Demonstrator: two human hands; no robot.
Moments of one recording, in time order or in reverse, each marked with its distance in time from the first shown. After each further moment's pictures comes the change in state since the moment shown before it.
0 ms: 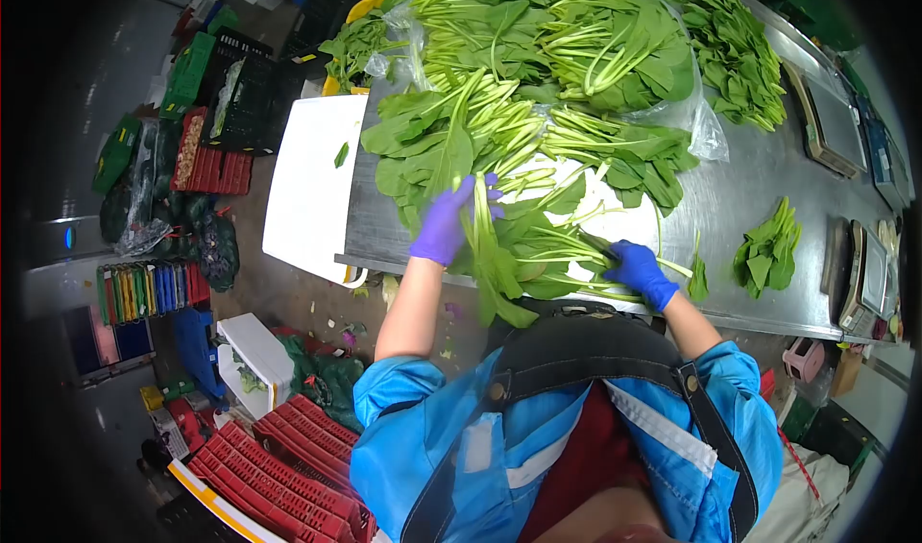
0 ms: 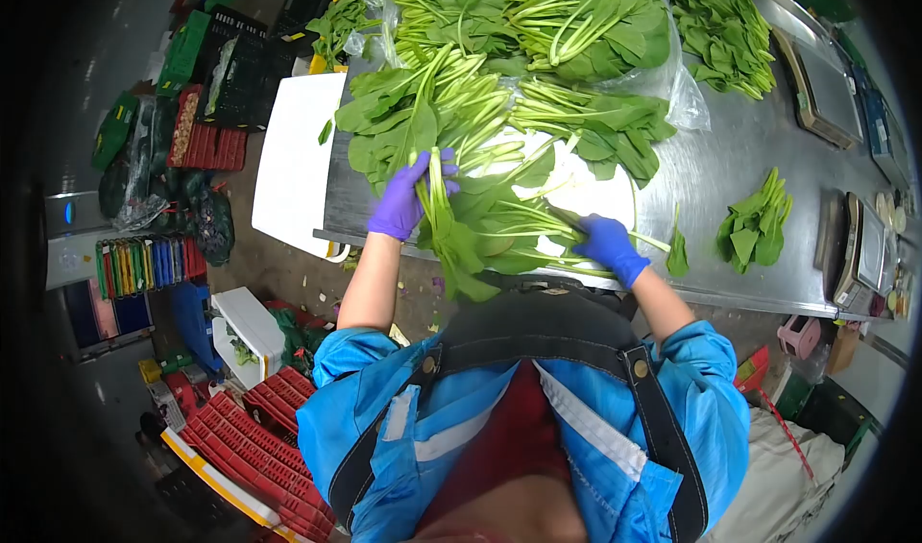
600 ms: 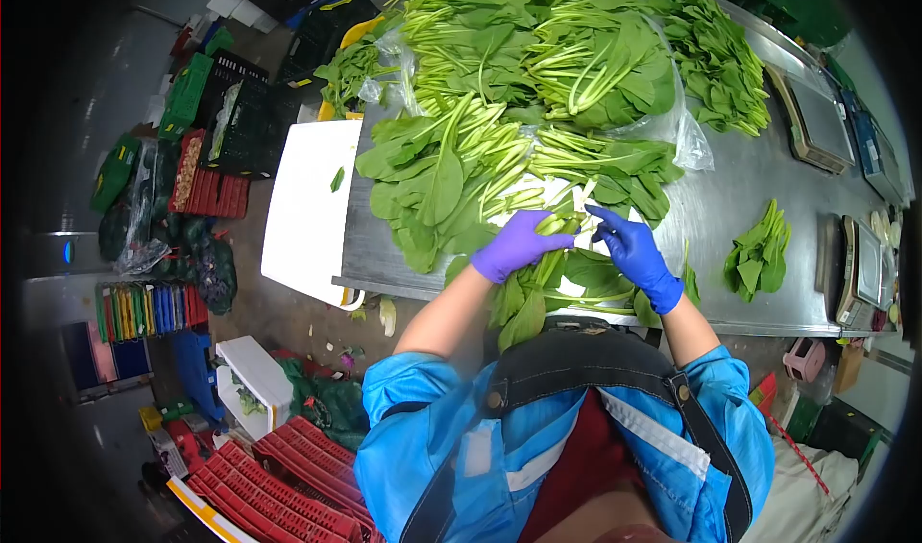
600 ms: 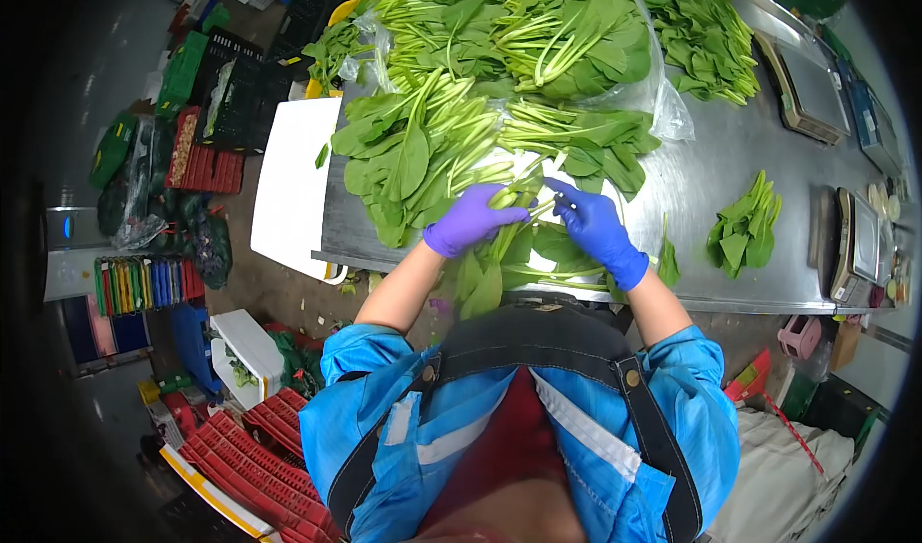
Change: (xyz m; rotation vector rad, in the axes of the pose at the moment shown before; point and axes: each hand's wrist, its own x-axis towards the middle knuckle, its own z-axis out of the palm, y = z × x) left_hand 0.011 -0.019 0.096 0.769 -0.251 0.008; right_hand 0.001 -0.066 -0.088 0.602 0.402 -0.181
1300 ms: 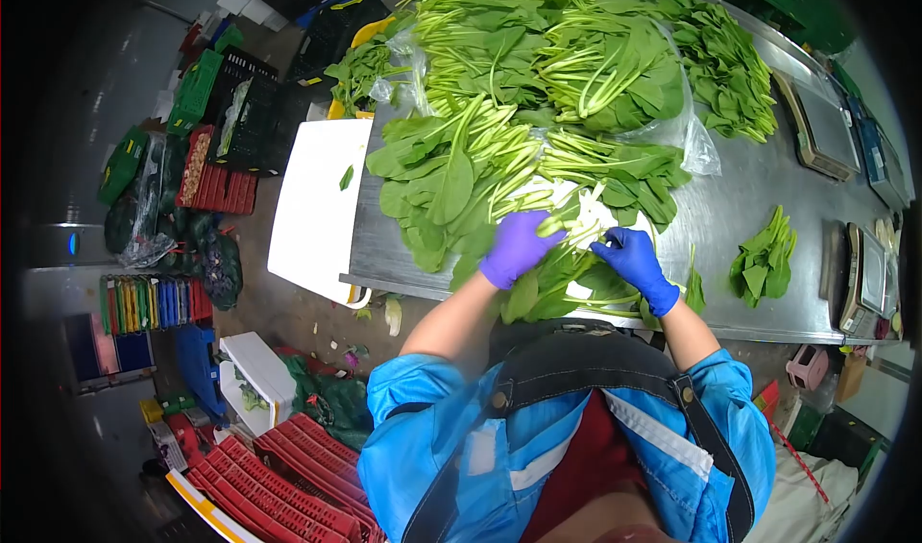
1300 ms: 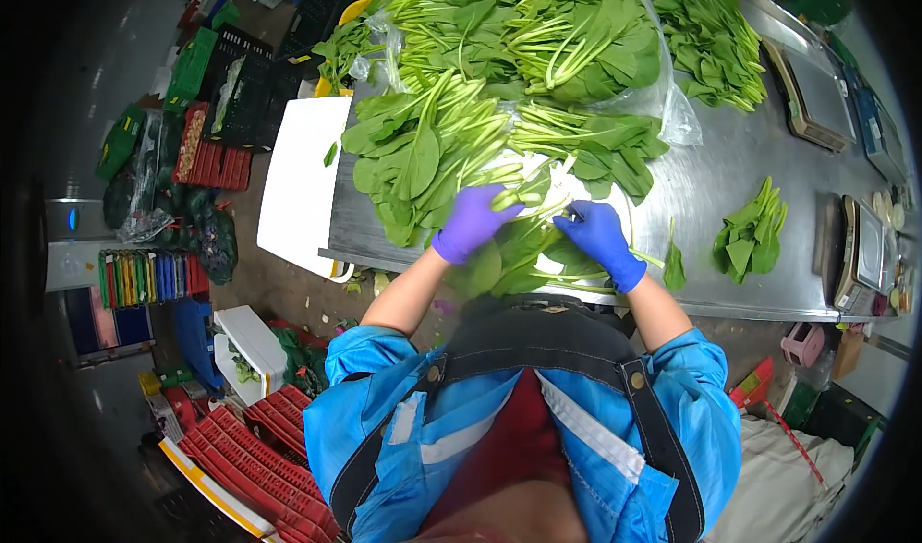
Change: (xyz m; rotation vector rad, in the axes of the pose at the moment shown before) left_hand 0.009 -0.041 -0.004 0.515 0.321 0.333; right_hand -0.004 0.024 0.015 -0.405 0.001 0.057
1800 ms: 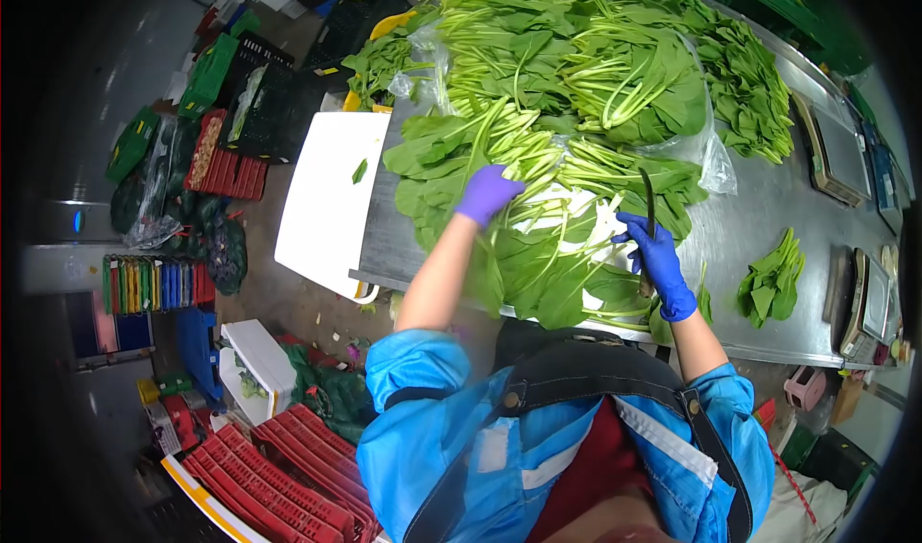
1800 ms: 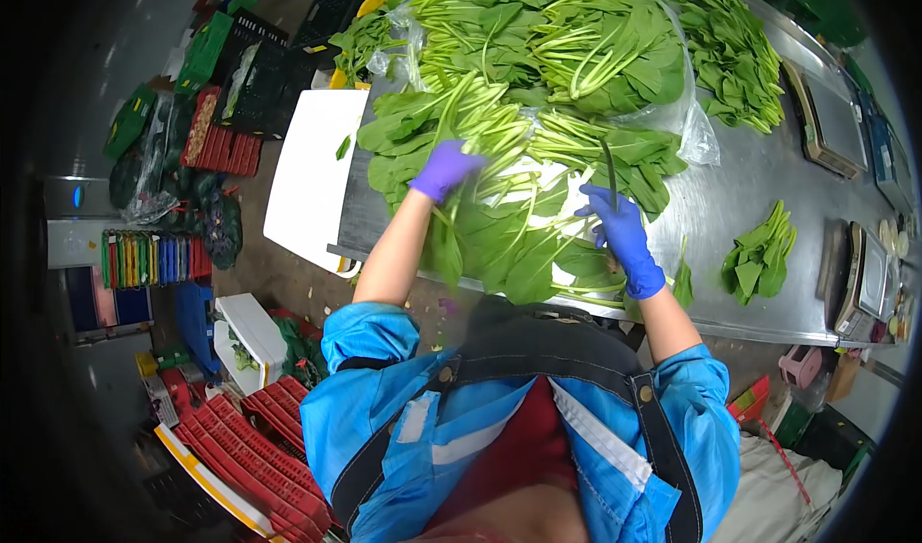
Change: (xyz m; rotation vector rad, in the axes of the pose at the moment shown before) left_hand 0.063 -0.088 -0.065 -0.087 -0.021 -0.418; right_hand 0.019 -0.019 -0.023 0.857 -0.079 0.379
